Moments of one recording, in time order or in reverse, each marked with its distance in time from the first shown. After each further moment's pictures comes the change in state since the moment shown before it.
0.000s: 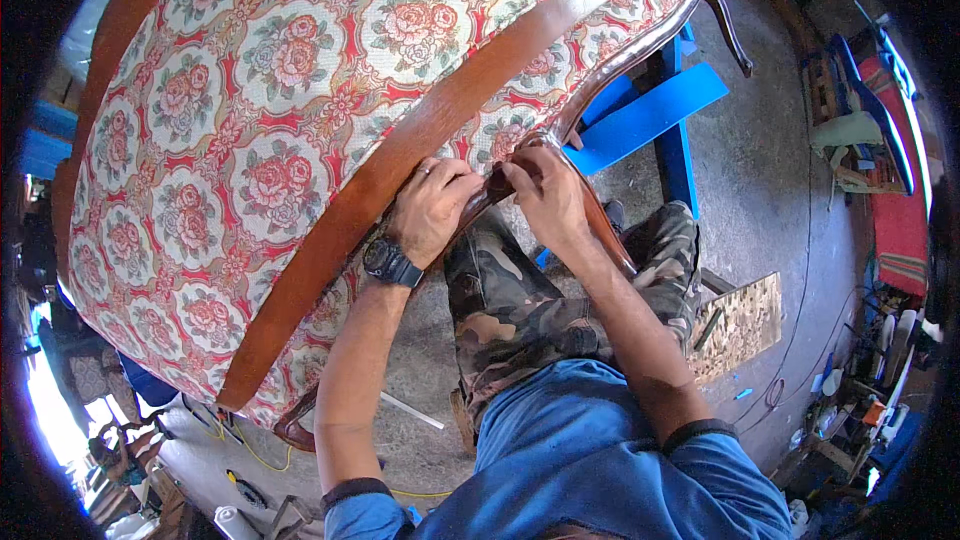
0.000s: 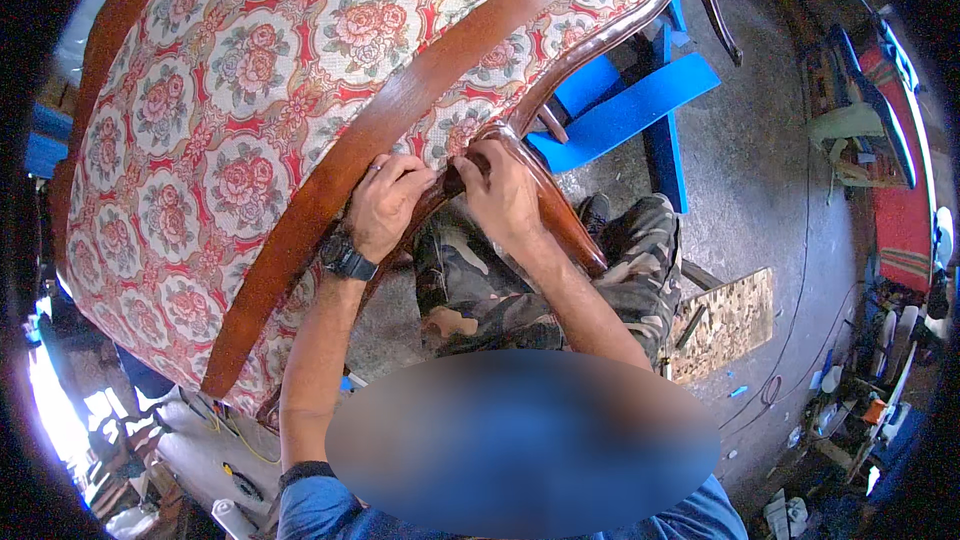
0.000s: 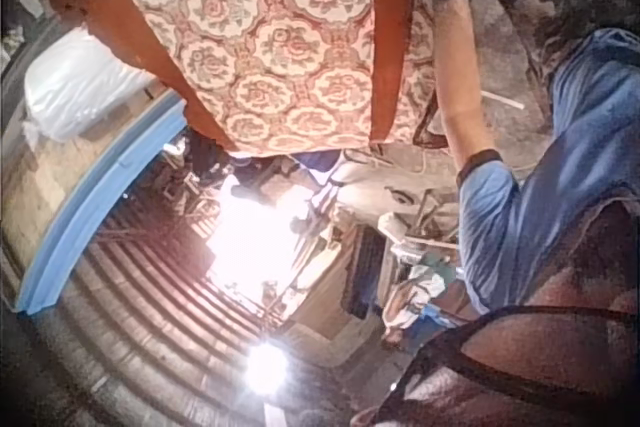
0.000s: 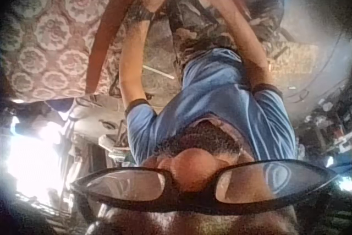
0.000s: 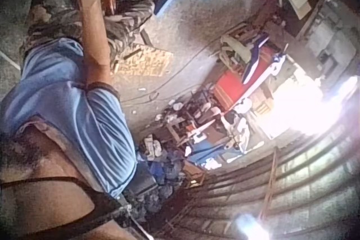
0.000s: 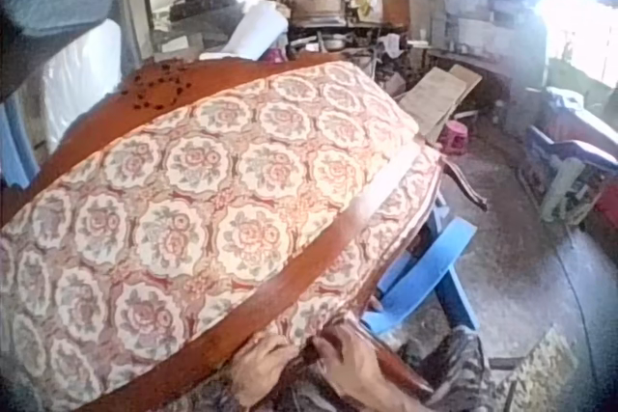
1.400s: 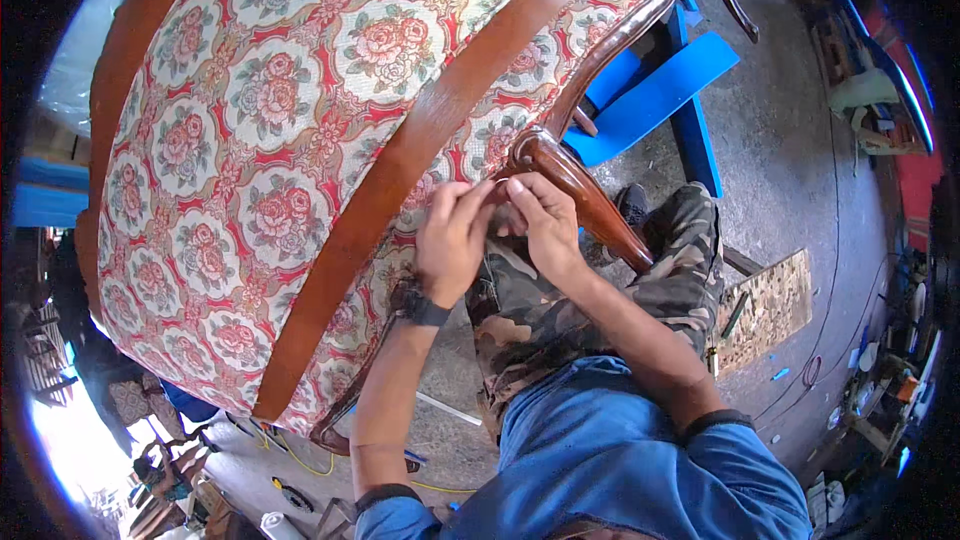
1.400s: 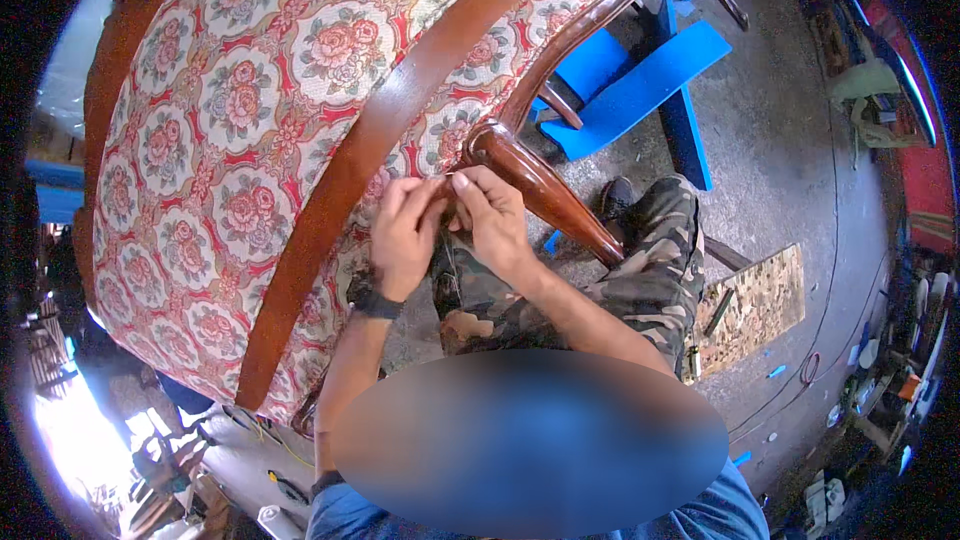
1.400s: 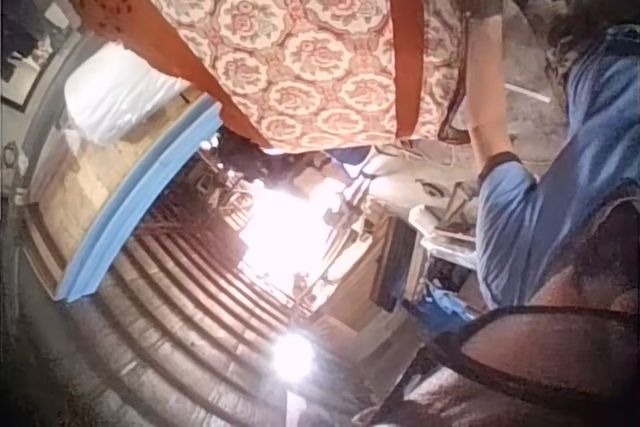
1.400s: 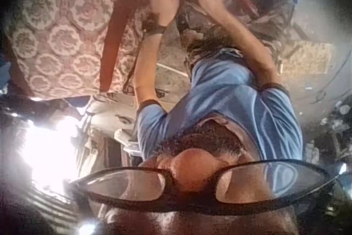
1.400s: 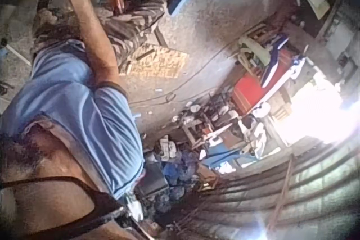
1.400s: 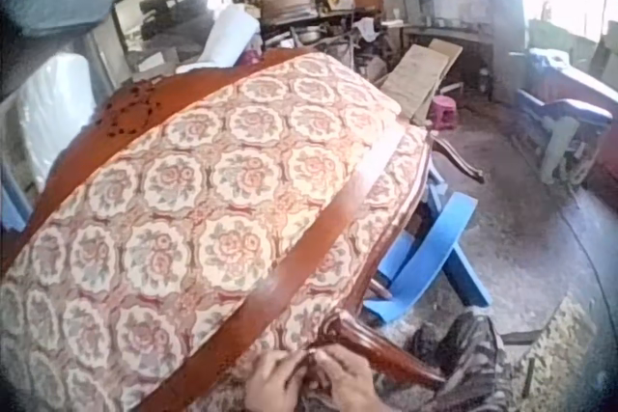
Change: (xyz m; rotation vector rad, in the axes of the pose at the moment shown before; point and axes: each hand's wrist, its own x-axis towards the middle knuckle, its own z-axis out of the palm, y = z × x) left_hand -0.005 0.046 0.015 -0.026 0.074 -0.235; right_hand -0.030 0.008 0.020 0.980 -0.039 0.255
